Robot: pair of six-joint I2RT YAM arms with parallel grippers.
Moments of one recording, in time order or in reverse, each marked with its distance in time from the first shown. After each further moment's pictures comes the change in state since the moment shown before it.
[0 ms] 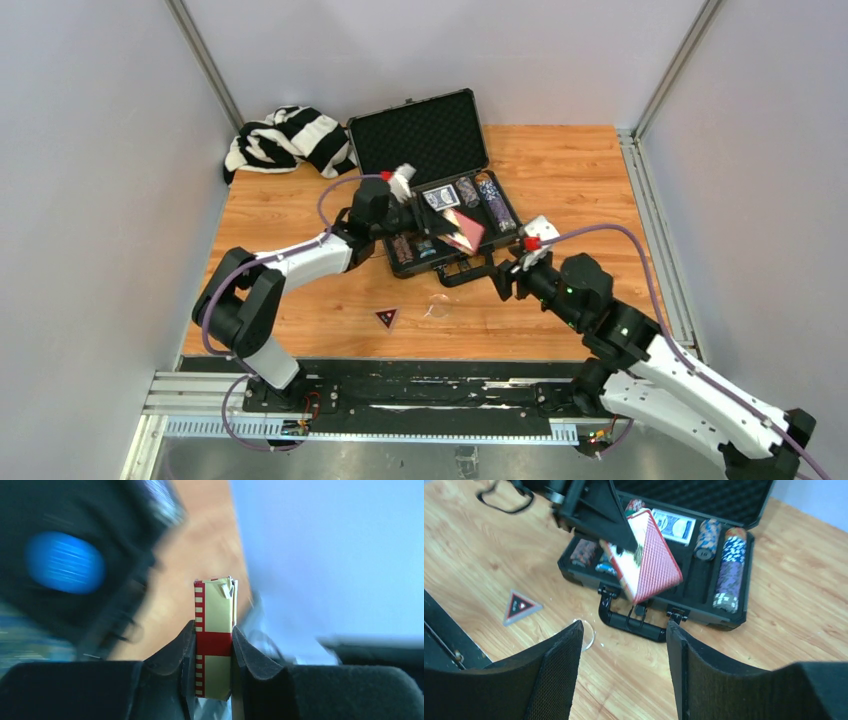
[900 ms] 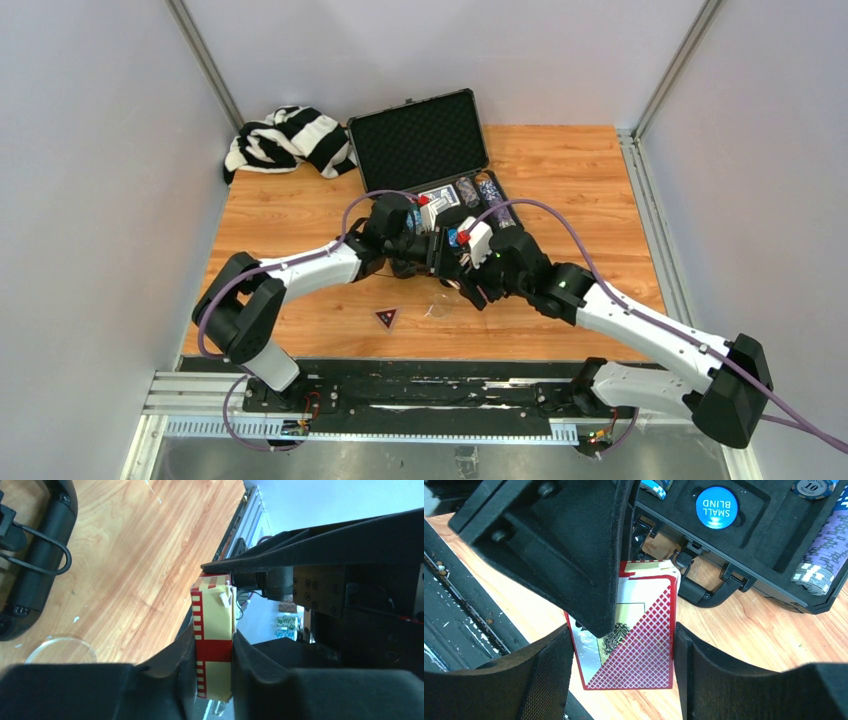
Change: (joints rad) left arm -0.067 0.005 -0.026 -0.185 0.186 0.210; right arm -0.003 0.389 0.171 -0.199 -0.154 -0.043
